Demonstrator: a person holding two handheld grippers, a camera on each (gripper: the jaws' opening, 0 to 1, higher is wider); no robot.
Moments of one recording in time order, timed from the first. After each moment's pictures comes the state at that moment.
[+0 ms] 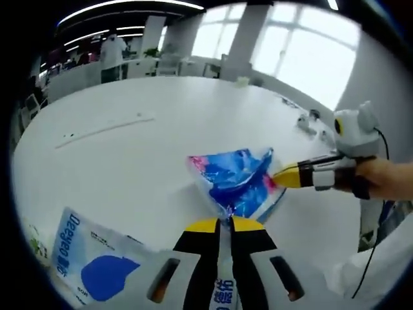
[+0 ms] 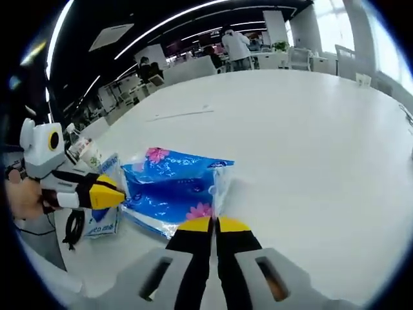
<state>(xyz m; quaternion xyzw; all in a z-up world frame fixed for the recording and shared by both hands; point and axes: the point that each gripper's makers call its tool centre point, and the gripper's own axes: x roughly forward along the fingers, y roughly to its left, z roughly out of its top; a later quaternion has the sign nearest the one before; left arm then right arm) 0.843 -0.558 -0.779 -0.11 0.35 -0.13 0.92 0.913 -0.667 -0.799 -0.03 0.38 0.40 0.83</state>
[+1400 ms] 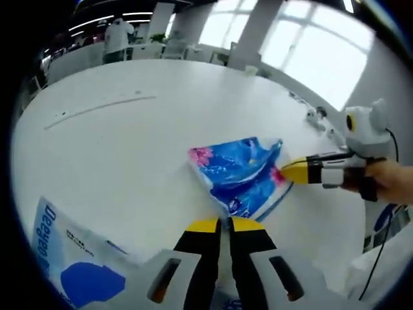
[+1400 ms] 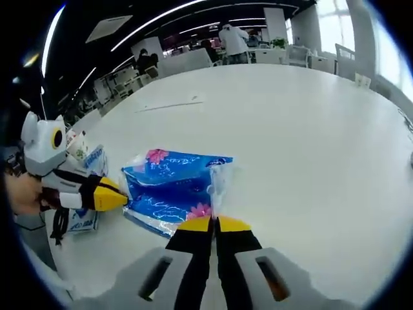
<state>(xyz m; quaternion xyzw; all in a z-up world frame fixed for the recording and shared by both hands) 0.855 -0.563 -0.808 -0.13 0.38 -0.12 0.91 0.924 -0.671 -0.813 -0.06 0.39 0.39 0.83</state>
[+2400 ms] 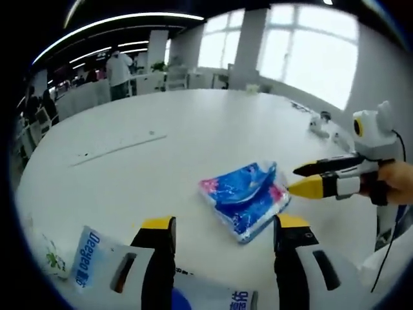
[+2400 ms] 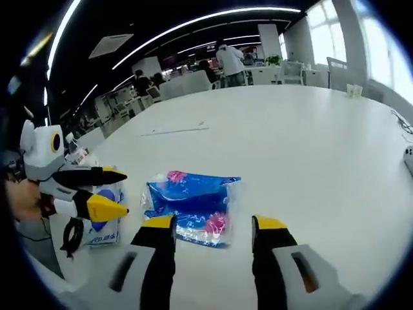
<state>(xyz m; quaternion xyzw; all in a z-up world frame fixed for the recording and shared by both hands) 0.848 -0.543 -0.759 -0.06 0.32 -0.07 0.94 0.908 -0.671 -0.770 -0.02 0.33 0.39 0.86</state>
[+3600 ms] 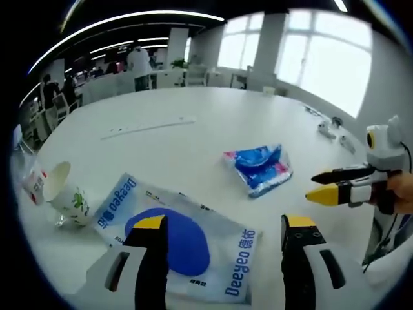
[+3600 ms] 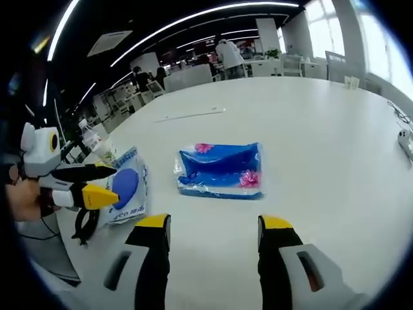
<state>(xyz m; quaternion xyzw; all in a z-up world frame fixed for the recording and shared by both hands) 0.769 -0.514 -0.757 -0.08 0.32 -0.02 0.95 0.832 -0.671 -0.774 -0.02 0.35 0.38 0.85</state>
